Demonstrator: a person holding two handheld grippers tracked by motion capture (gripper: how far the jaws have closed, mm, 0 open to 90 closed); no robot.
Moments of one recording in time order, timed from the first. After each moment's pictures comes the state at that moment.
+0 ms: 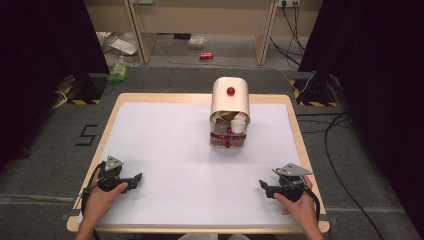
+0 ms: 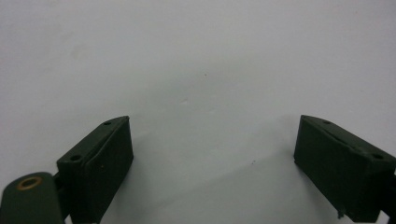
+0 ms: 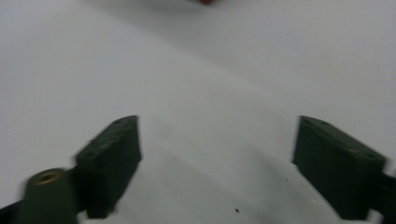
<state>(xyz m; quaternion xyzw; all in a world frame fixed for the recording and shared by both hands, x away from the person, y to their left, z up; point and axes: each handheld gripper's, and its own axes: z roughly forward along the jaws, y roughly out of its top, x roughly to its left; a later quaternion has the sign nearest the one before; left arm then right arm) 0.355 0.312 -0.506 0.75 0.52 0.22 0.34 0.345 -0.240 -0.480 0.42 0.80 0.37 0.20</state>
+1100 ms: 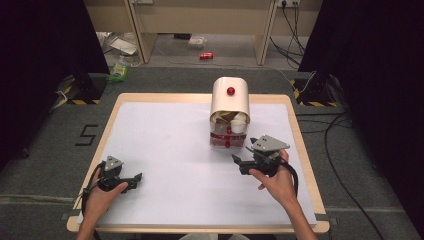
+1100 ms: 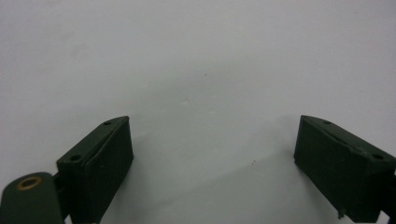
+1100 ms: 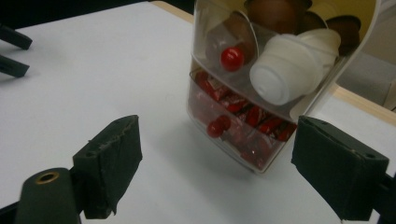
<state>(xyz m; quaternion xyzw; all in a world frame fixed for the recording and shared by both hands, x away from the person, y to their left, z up) 0.356 0.312 -0.506 0.75 0.52 0.22 0.35 0.378 -0.157 -0.393 0.32 0.80 0.44 0.24</state>
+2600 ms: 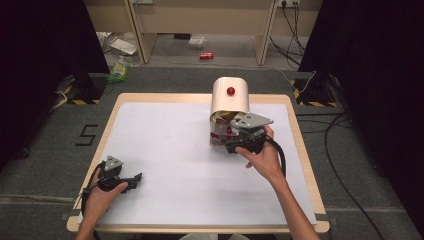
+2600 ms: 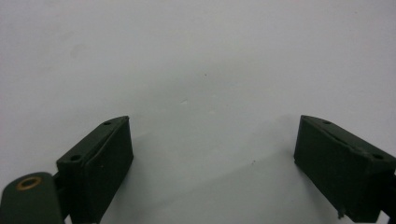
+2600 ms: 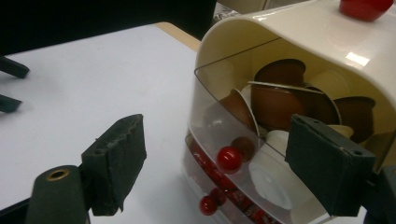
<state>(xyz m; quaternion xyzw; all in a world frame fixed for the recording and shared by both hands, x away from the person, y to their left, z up) 0.356 0.312 -0.506 0.75 0.52 0.22 0.35 0.424 -0.121 -0.363 0.28 0.81 0.44 0.25</state>
